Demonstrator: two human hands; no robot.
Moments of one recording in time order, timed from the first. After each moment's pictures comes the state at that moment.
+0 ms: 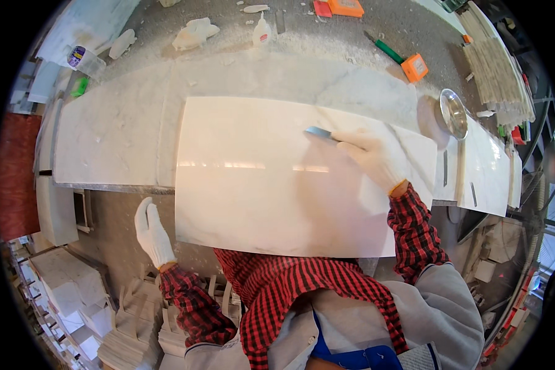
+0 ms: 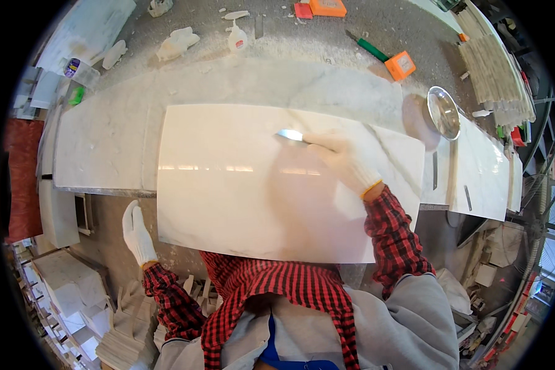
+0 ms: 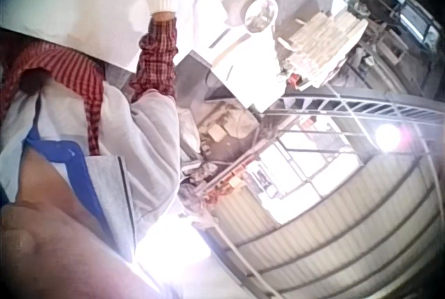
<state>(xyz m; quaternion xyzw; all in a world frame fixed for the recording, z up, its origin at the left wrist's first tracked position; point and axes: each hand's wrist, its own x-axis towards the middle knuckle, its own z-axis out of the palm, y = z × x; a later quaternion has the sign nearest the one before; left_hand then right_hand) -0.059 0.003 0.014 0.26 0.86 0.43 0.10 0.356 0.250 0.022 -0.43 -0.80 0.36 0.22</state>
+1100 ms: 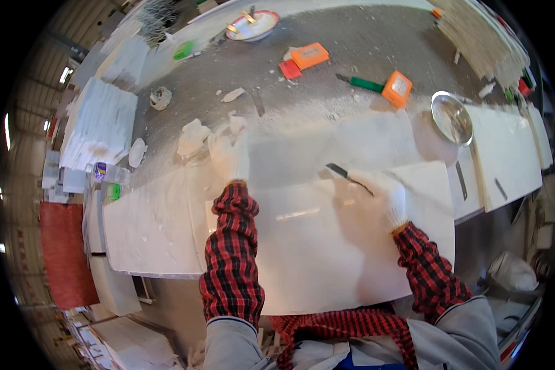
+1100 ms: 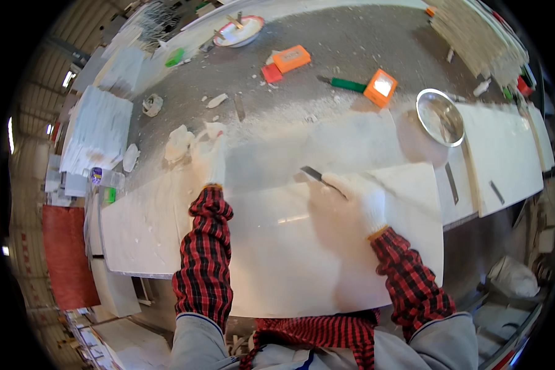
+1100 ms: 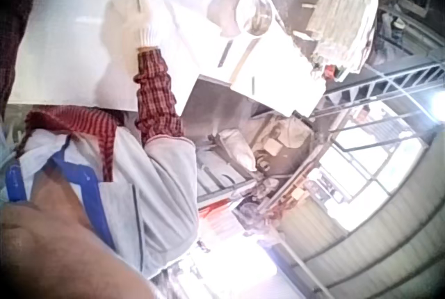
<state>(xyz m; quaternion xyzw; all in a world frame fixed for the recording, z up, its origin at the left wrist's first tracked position) 0.065 0.421 0.042 0.51 0.74 0.44 0.04 0.392 0.305 0.054 -0.53 -0.73 0.19 0.39</state>
